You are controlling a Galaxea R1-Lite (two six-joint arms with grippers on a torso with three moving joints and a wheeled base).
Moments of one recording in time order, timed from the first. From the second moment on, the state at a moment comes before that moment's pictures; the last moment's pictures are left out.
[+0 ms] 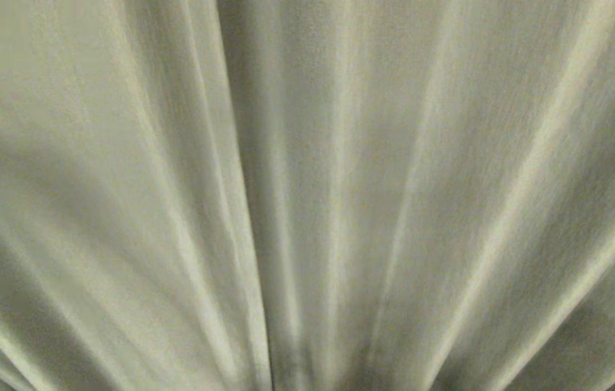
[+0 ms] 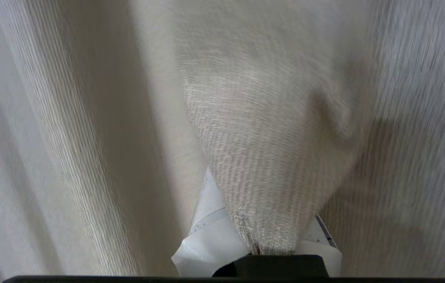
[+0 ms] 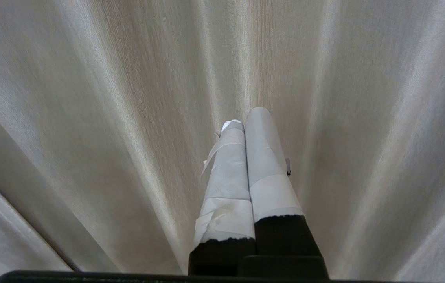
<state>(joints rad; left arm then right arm) 0.80 2.10 -1.99 -0.55 -0.26 -0.03 0.01 0.00 0.00 -0.06 -0.05 0.09</state>
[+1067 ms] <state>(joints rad) 0.99 2.21 -2.00 -0.60 -0.28 -0.08 0.01 0.00 0.00 -0.06 -0.05 0.09</state>
